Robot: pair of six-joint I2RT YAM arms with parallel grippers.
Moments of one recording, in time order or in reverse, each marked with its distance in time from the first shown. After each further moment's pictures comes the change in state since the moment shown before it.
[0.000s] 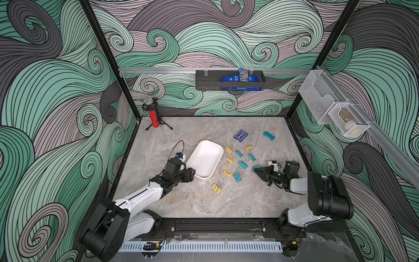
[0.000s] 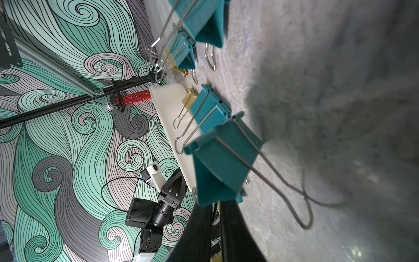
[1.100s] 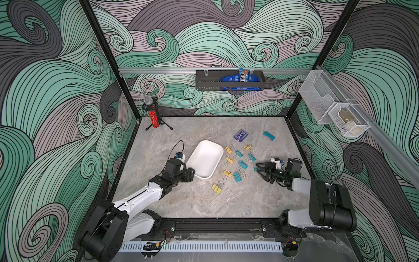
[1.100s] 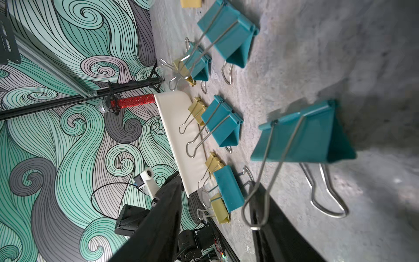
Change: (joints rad) left arm 0.000 -0.023 0.000 -0.013 -0.001 0.003; right arm -0.006 -0.131 0.047 -0.157 0.063 -0.075
